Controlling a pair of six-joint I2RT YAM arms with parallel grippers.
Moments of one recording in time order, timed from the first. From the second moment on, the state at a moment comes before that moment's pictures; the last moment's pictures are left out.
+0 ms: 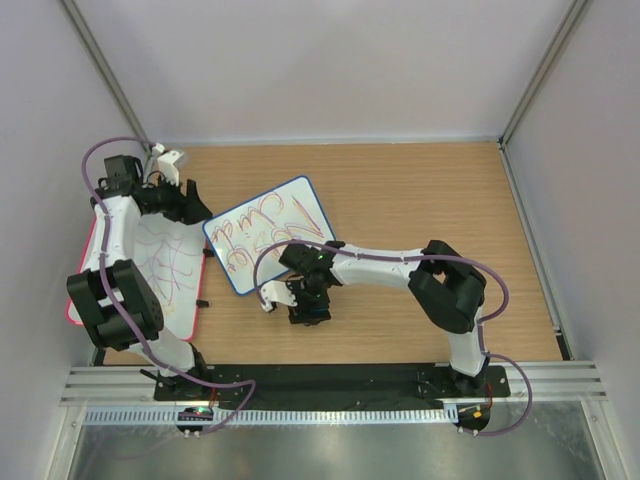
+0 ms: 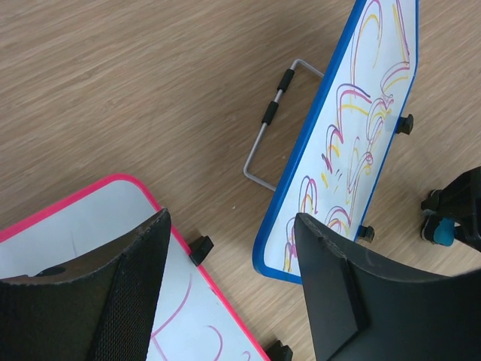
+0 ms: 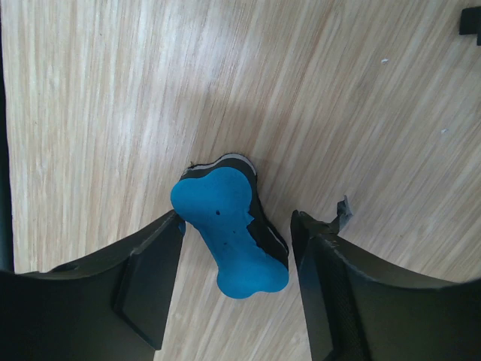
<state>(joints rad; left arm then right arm) 0.32 1.60 1.34 -0.75 0.84 0.52 1.03 1.95 1.34 -0.68 -0.33 -0.79</state>
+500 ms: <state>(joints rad) 0.32 1.60 1.34 -0.75 0.83 0.55 1.03 1.92 1.30 -0.65 -0.30 -0.75</state>
